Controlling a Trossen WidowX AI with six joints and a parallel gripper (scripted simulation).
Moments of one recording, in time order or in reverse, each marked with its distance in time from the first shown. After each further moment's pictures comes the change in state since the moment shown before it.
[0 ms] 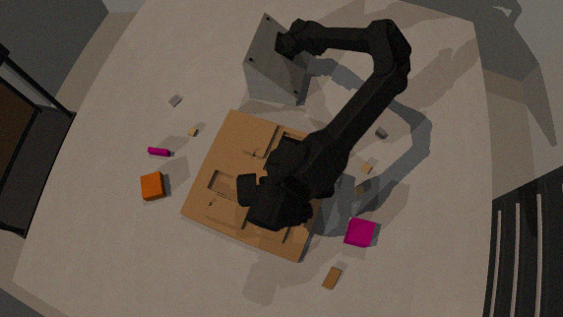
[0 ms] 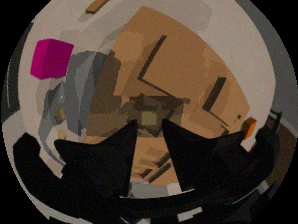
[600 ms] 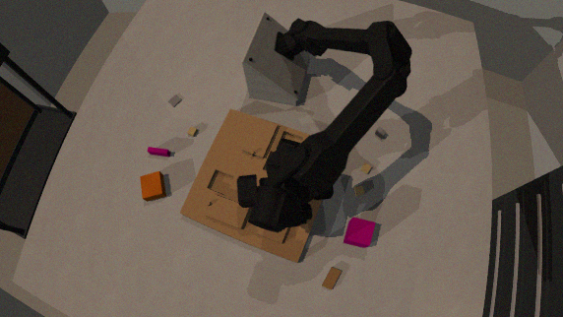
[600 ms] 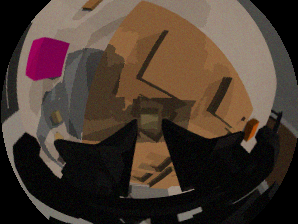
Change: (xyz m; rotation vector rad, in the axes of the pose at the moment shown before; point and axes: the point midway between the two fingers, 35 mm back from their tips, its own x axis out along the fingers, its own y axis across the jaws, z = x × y) arm 0.011 0.000 -0.001 0.002 0.000 0.001
